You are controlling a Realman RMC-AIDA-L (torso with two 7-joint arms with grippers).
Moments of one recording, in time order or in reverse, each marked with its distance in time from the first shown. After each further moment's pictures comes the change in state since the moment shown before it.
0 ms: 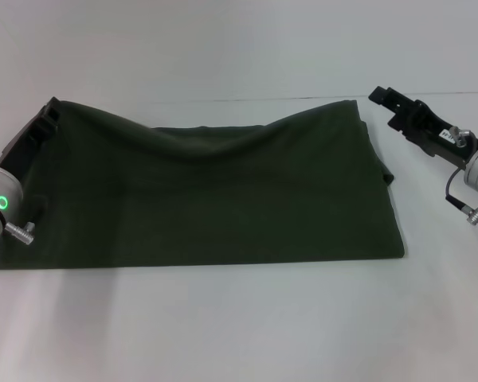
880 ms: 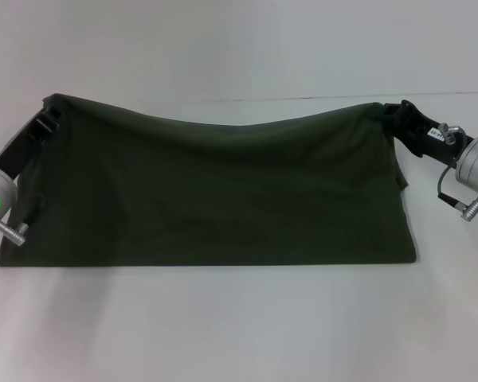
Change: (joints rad) left arm 0.023 0.003 0.002 0.077 0.157 0.096 -0.150; right arm 0.025 -0.001 -0.008 -0.029 -0.103 -0.007 0.115
